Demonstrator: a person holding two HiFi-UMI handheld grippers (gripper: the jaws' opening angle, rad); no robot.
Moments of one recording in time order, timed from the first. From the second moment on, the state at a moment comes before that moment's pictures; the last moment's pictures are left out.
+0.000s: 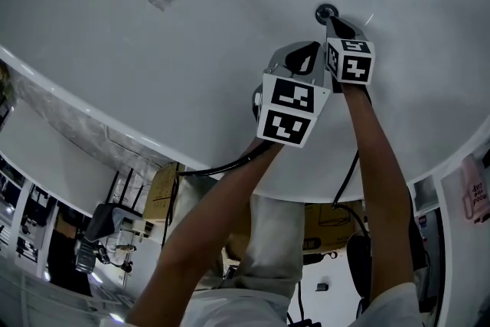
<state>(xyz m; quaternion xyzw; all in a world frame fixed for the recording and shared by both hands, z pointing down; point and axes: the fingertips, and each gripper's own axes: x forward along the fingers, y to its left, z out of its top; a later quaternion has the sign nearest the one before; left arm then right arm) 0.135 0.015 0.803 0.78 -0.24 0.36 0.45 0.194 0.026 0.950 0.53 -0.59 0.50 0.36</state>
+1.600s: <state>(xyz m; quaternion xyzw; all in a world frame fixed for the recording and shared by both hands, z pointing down) 0.142 0.007 0.841 0.77 -0.22 0.41 0.44 0.213 0.043 0.992 0.52 -0.54 0.54 0.38</state>
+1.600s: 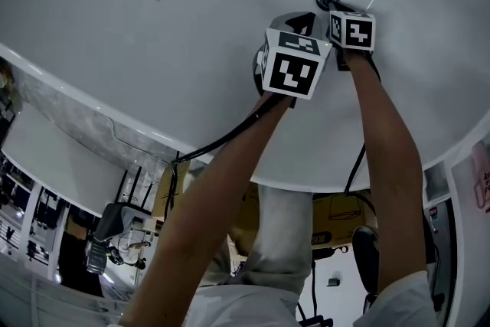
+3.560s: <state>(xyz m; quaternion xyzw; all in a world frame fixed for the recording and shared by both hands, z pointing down) 0.140 0.008 0.434 0.87 -0.21 0.29 0.35 0.203 0.008 0.525 0.66 -0.61 0.42 0.13</state>
